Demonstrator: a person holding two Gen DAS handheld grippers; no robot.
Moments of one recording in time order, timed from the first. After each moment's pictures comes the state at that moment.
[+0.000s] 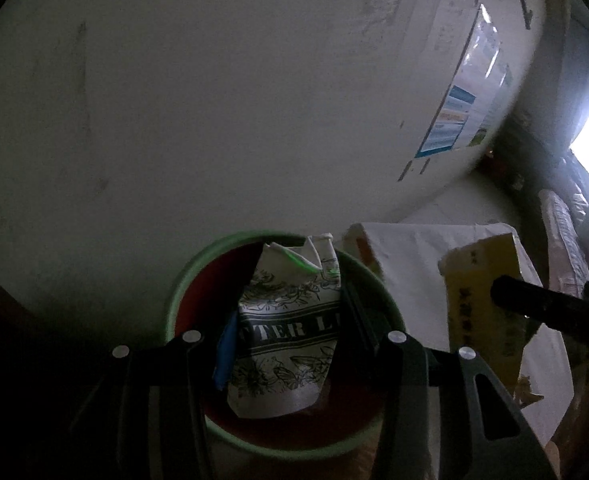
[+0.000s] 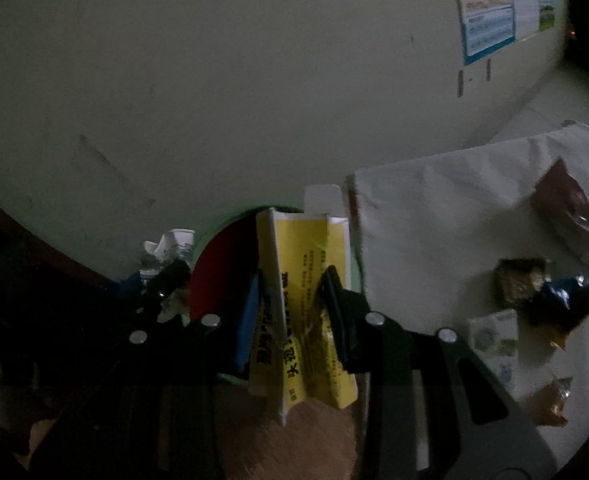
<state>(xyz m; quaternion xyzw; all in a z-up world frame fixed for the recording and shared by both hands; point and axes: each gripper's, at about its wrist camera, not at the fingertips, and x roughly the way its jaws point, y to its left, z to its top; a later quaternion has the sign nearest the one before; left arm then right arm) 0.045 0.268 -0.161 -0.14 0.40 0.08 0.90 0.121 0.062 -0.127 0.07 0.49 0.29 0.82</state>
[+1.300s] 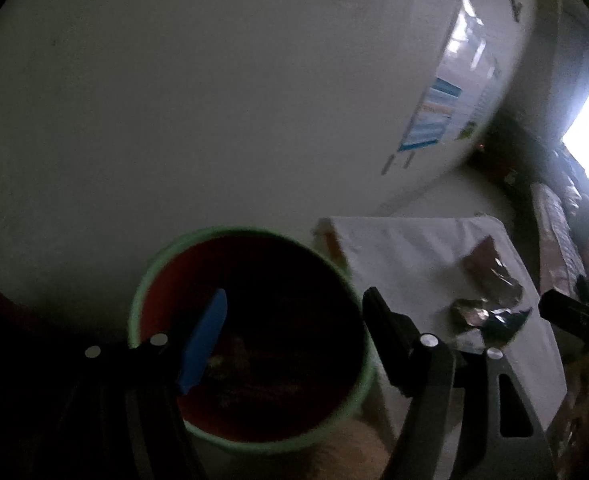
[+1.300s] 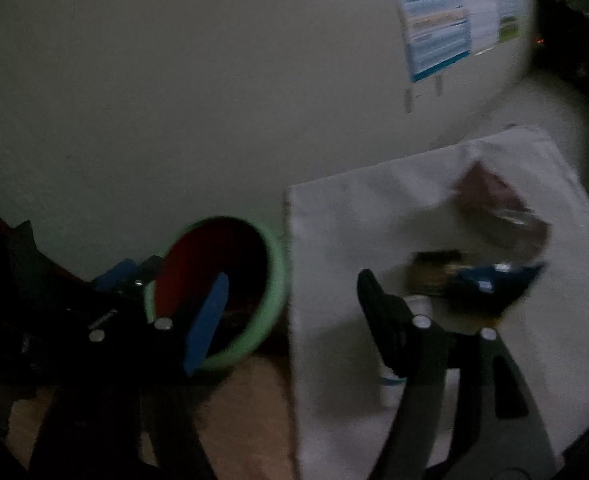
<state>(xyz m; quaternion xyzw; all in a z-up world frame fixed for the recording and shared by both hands) 0.048 0.221 -0.152 -0.14 0.40 0.06 0.90 0.094 -0.040 -0.109 0.07 0.45 0.23 0.86</state>
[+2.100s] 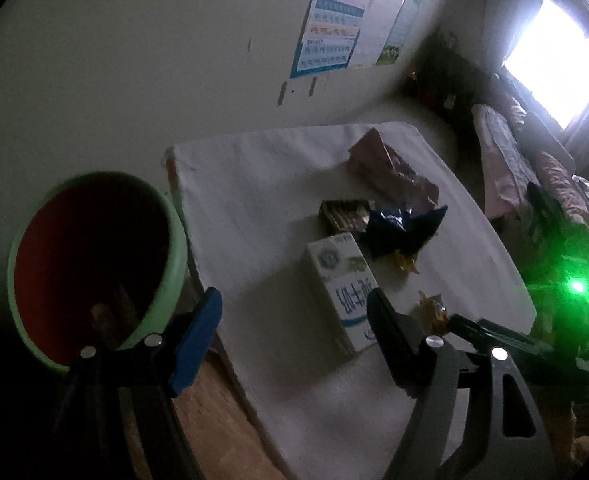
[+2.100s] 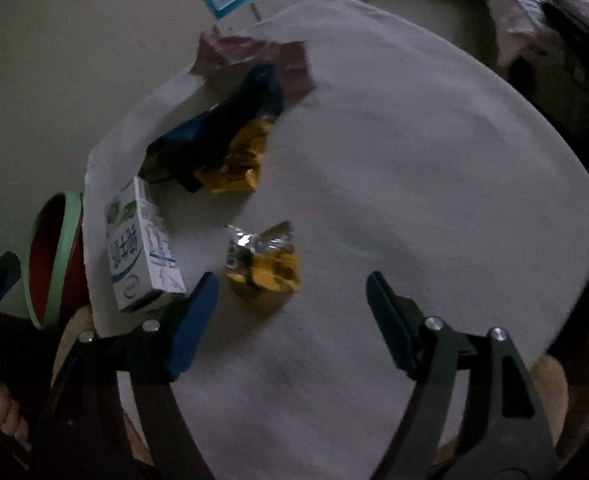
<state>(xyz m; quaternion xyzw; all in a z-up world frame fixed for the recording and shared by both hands) 0.041 0.061 -0.177 -0.09 0.47 -0.06 0.87 0.062 -0.210 -0.244 0.13 0.55 0.04 0.83</state>
